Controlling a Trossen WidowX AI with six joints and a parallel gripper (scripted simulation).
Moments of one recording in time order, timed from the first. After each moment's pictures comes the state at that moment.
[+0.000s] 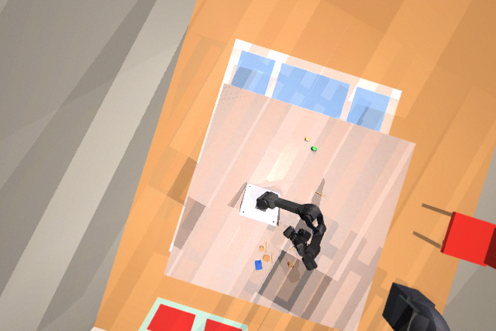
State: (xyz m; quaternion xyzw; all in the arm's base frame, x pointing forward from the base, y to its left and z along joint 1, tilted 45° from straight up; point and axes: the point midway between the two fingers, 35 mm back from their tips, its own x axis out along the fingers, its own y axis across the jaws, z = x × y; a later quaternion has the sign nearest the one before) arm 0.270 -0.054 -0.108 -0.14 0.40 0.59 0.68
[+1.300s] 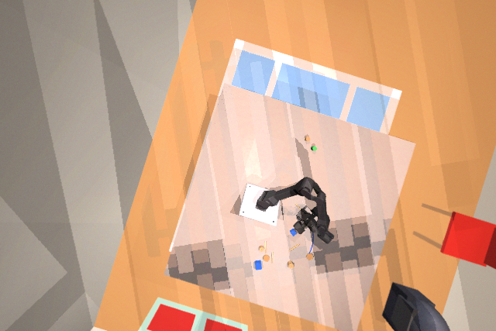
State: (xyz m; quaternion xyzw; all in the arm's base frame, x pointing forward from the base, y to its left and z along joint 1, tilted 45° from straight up) arm 0.283 0.045 -0.011 -0.55 -0.09 0.71 0.42
